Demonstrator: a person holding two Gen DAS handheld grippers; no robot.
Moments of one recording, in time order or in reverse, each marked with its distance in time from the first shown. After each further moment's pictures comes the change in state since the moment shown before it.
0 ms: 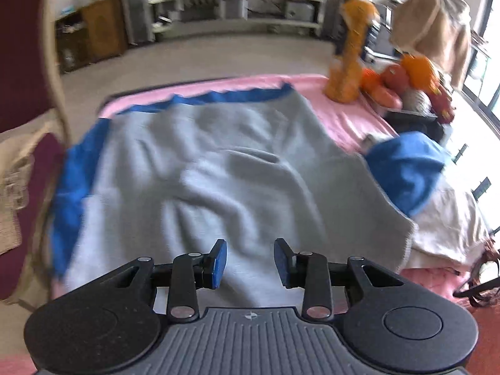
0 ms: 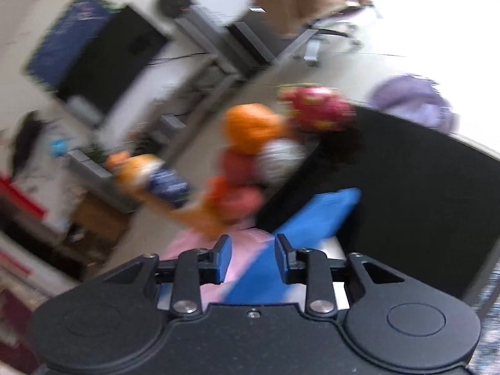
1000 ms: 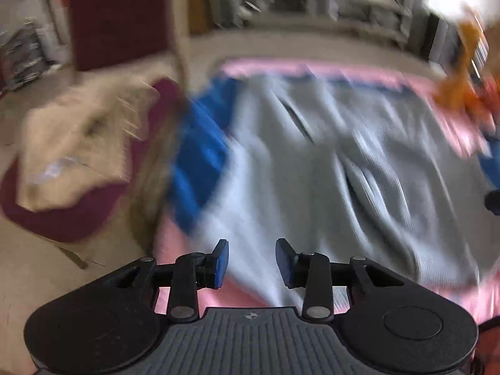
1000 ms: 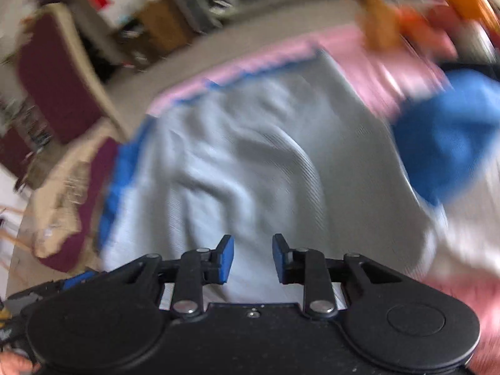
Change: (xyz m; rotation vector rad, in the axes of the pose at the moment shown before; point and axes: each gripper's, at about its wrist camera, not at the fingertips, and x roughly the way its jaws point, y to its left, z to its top) left arm -0.019 0.154 -0.039 -0.215 -0.035 0.227; right arm 0.065 0.191 -0.285 -0.602 0.440 0.050
